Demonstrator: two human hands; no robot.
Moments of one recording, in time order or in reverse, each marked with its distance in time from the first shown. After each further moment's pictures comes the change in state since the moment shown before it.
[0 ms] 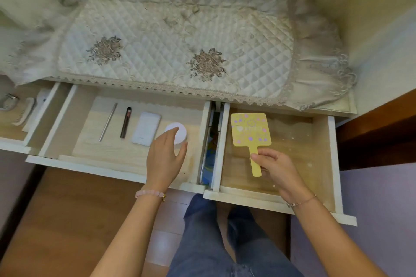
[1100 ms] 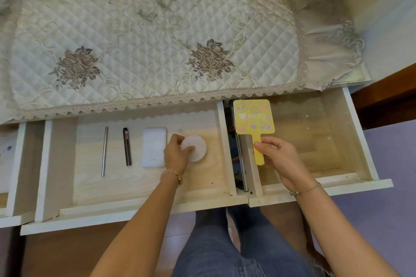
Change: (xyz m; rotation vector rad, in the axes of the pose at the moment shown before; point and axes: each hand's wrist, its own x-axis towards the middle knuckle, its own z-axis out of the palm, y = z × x) left_hand 0.093 -0.090 0.046 -0.457 -0.362 -0.379; right_hand 0.025 -0.001 0.099 0.132 0.238 0.041
